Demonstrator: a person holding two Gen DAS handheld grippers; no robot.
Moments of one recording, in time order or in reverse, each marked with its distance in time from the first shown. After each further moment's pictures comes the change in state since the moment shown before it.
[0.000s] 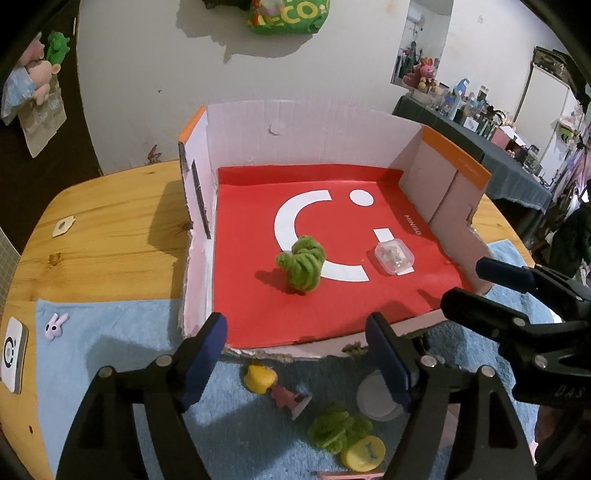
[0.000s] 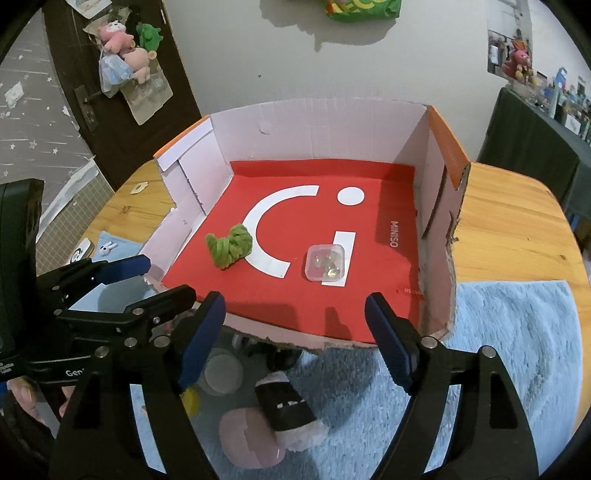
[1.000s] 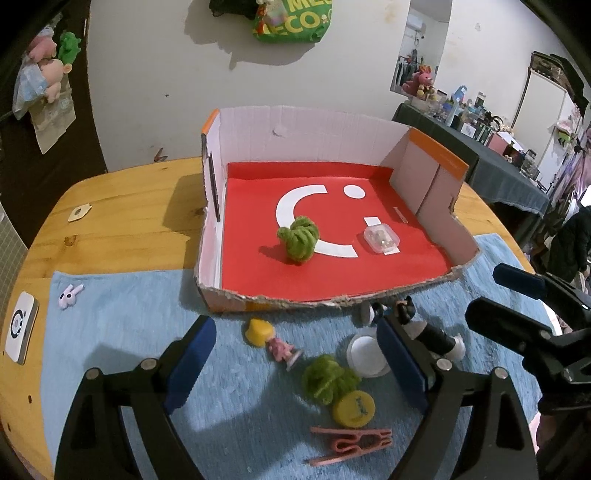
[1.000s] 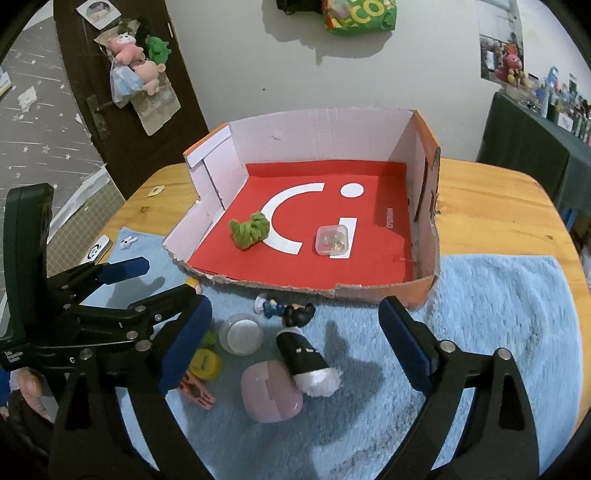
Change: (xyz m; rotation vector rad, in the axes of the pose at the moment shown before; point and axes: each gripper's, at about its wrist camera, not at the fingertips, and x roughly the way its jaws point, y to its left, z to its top) left arm -0.028 -0.003 -0.027 -0.013 -0.030 0.008; right arm -0.038 0.009 -0.032 0.011 -0.058 0.016
